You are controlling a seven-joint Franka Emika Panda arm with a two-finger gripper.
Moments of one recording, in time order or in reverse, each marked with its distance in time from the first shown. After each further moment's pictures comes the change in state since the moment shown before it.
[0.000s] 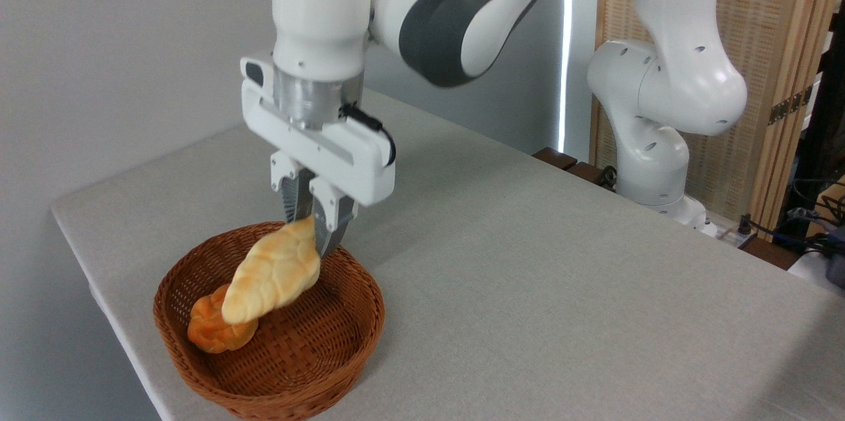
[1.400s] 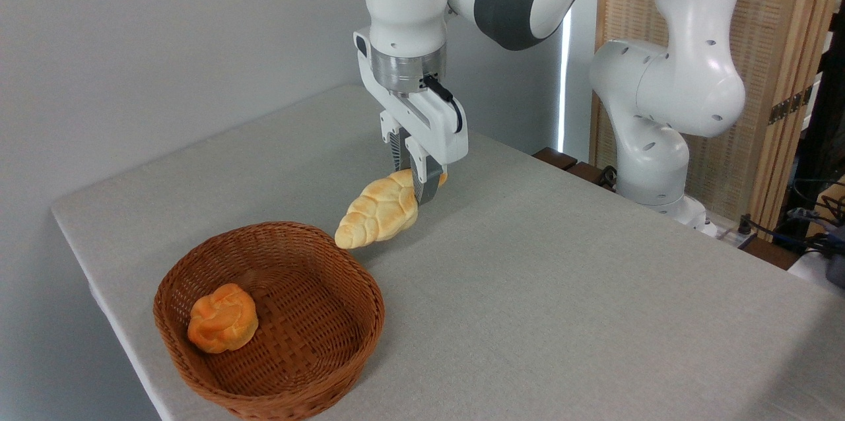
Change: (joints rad) arm -0.067 -0.341 -0.013 -0.379 0.000 -0.156 0.229
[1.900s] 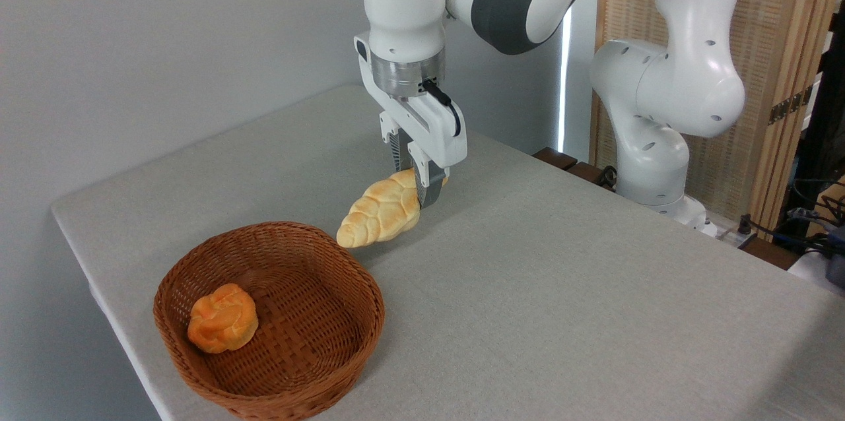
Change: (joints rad) arm -0.014 0.005 0.000 -0.010 0.000 0.000 0.000
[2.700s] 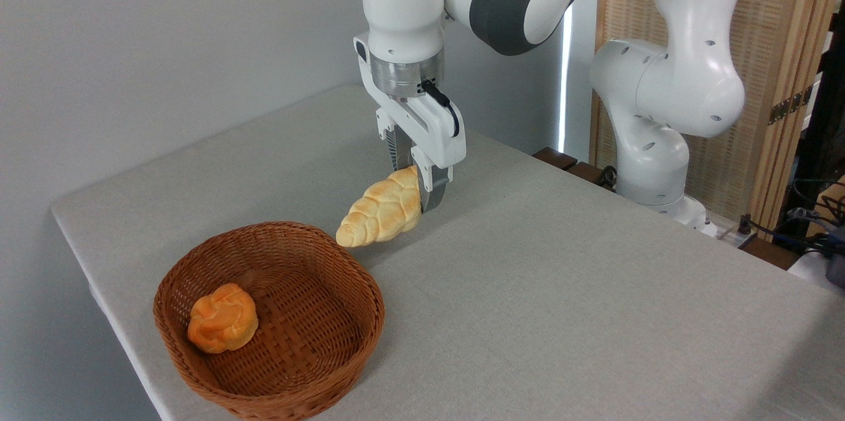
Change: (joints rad) arm -0.003 0.002 0.000 -0.001 0.000 0.000 0.000
